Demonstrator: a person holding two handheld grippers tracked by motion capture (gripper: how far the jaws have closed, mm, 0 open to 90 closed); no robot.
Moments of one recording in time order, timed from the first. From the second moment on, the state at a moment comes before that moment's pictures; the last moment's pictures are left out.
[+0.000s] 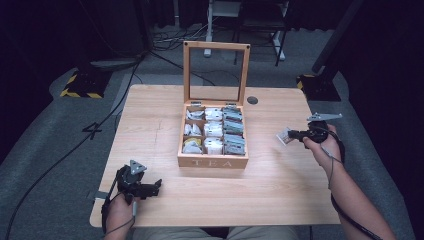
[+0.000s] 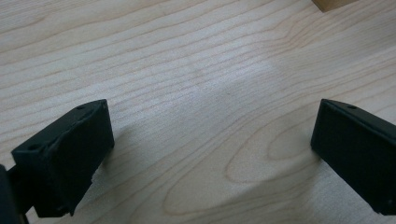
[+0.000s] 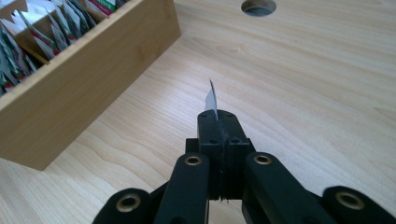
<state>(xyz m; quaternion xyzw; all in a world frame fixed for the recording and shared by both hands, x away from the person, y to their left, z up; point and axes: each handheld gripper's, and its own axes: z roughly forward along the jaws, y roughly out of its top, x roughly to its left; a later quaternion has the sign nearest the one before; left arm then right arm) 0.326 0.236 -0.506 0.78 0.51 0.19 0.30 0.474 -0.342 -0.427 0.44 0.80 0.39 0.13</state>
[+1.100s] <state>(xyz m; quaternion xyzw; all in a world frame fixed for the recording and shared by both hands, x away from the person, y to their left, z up) 0.326 0.236 -0.506 0.78 0.52 0.19 0.30 0.480 -0.354 -0.457 0.50 0.80 0.32 0.11</state>
